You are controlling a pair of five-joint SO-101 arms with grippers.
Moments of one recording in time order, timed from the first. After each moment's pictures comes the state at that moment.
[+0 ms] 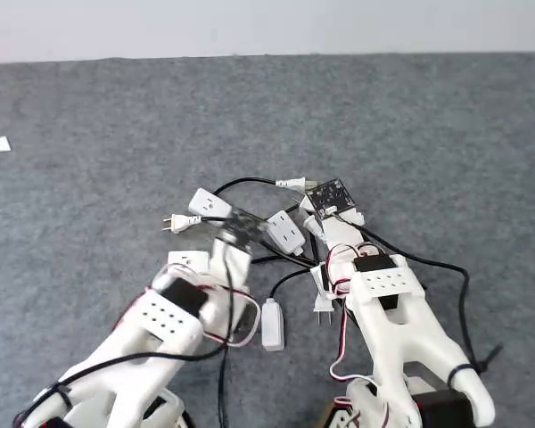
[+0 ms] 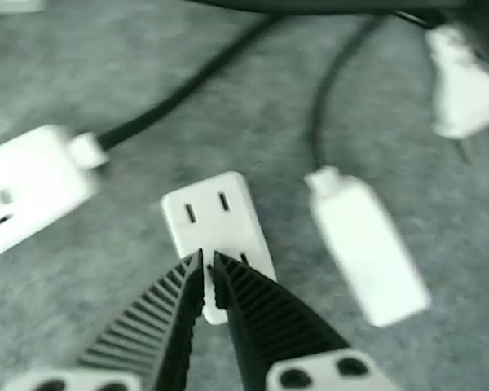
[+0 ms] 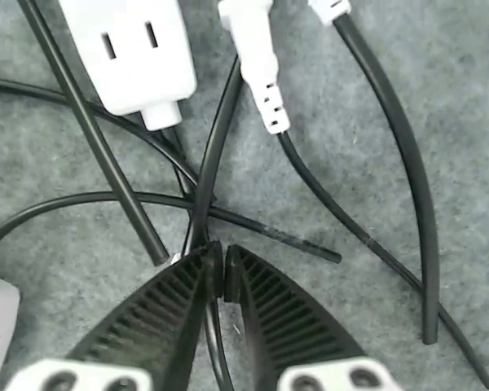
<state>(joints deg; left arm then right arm) 29.5 -33.3 64.4 57.5 9.5 -12.1 -22.3 60.6 40.6 12.9</state>
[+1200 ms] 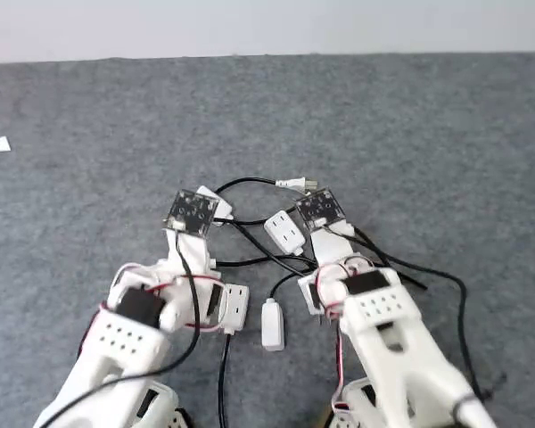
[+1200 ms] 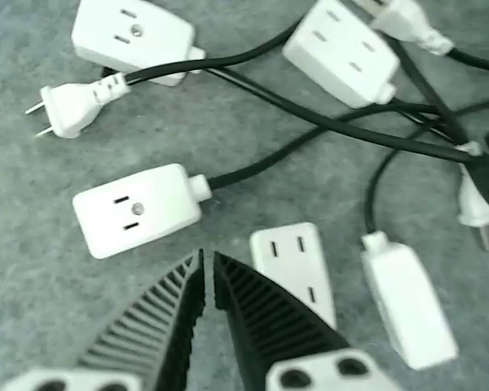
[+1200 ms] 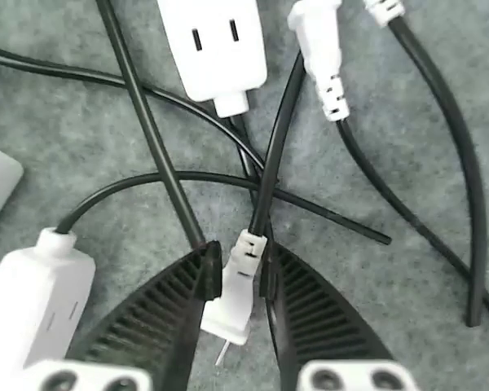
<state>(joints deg) 15.6 -46.8 64.8 60.3 9.5 -18.6 -30.5 63.7 45.4 7.3</state>
